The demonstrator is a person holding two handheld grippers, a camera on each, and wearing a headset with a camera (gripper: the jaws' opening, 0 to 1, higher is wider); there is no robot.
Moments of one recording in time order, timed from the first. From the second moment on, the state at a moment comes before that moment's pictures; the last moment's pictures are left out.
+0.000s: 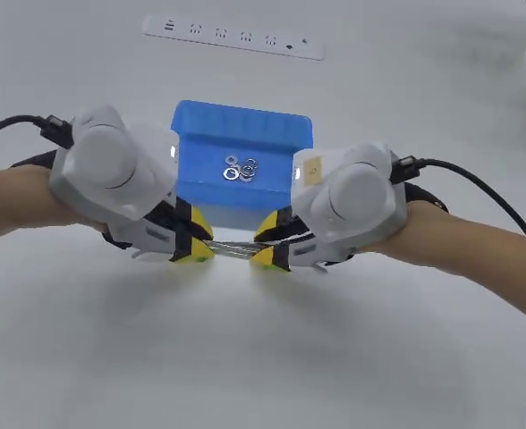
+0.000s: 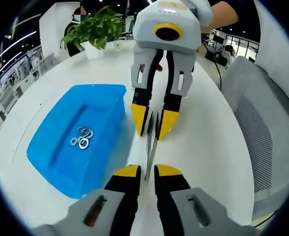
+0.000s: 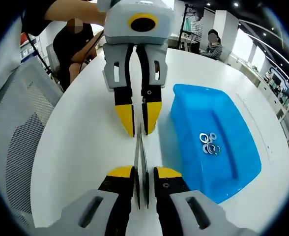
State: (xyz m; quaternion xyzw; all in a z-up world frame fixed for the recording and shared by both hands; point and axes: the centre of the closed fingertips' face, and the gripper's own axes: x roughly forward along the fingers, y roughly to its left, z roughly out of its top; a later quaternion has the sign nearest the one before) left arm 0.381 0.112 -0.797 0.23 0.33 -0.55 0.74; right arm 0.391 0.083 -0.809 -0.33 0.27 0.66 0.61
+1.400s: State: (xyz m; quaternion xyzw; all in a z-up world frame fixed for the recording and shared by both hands) left arm 0.312 0.162 -0.658 0.05 0.15 -0.30 0.94; right arm 0.351 -0.028 -0.666 -0.14 0.16 0.48 0.85
